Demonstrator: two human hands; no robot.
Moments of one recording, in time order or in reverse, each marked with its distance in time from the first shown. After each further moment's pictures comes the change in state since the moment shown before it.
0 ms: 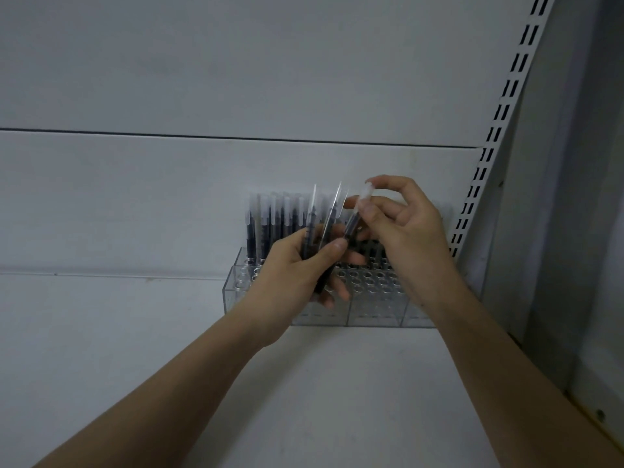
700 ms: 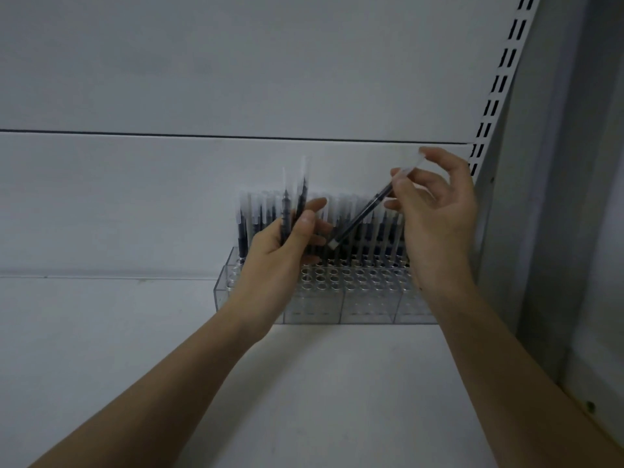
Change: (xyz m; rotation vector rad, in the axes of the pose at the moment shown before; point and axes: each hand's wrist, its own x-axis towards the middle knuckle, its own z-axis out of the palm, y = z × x) left_hand 0.005 -0.002 -0.002 0.121 0.181 0.156; right_hand 0.005 -0.008 -0.011 0.112 0.395 -0.148
